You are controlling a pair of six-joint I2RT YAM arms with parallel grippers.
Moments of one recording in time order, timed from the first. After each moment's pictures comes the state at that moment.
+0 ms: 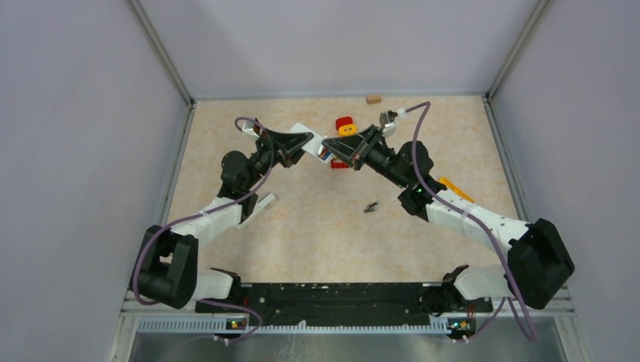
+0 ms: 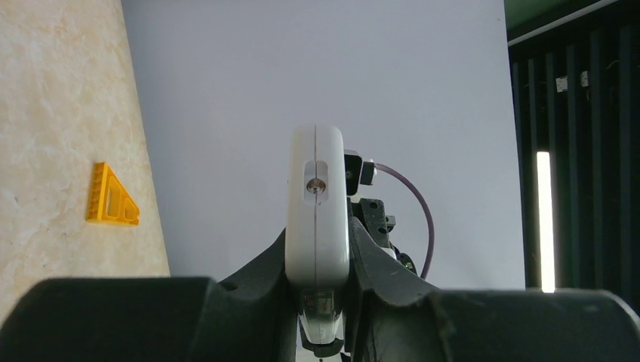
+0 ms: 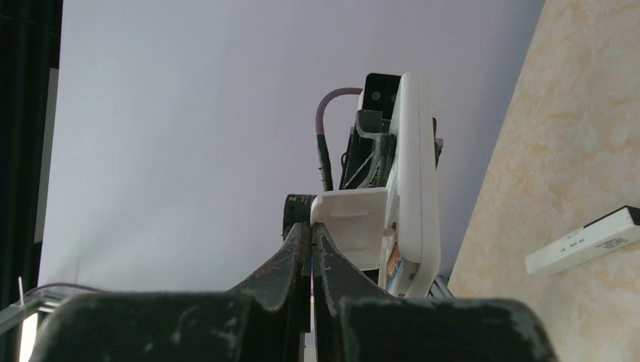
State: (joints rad) left arm -0.32 1.32 0.63 0.96 0.49 -1.70; right arm 0.71 1.30 0.85 0.65 -0.23 1.41
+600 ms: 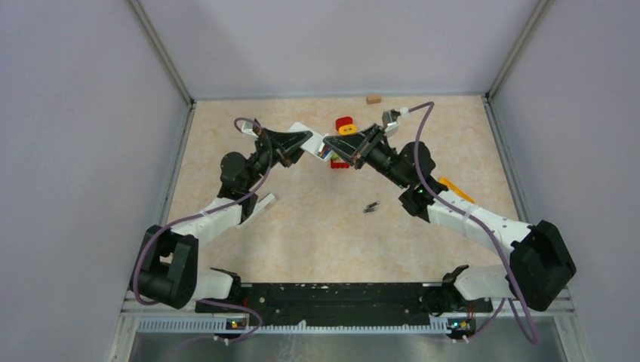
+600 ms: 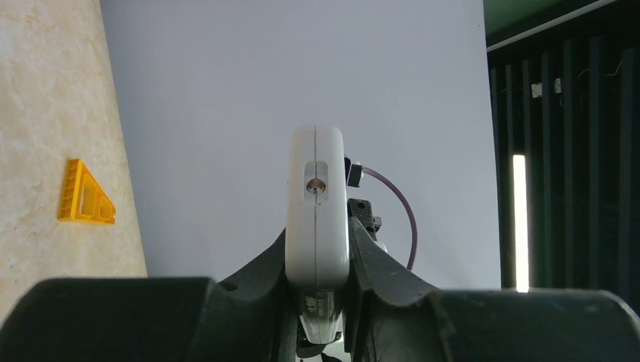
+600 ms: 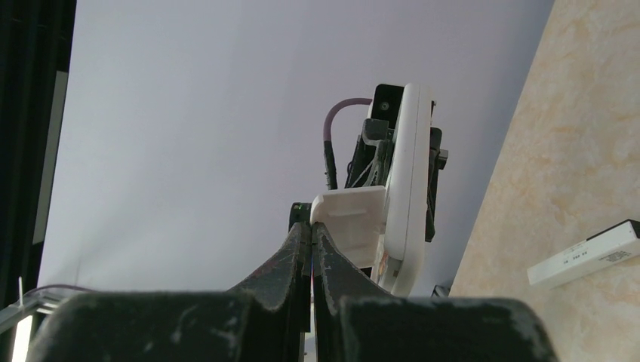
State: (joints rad) left arm -0.32 1.32 0.63 1.00 0.49 -1.76; right arm 0.71 1.29 0.85 0.66 -0.21 1.40
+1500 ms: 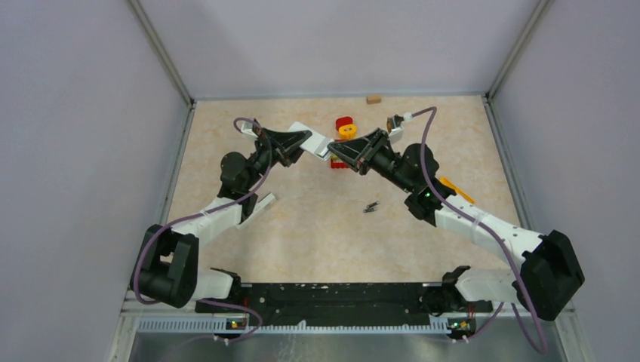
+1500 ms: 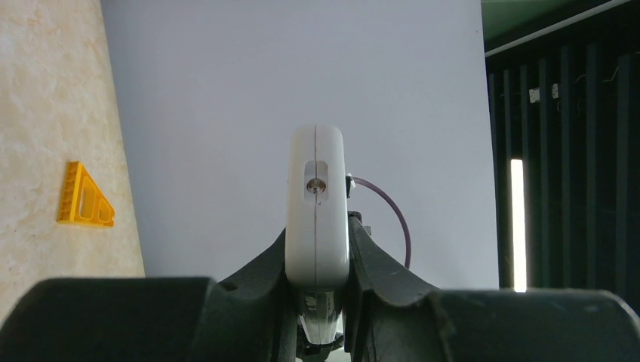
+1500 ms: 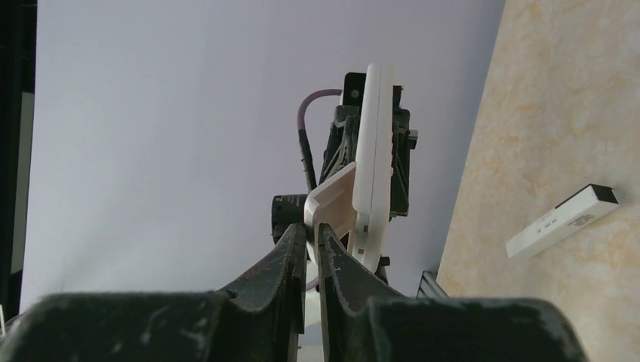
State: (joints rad) left arm -0.32 1.33 0.63 1.00 0.48 -1.78; right arm 0.71 1.22 0.84 0.51 -0.18 1.40
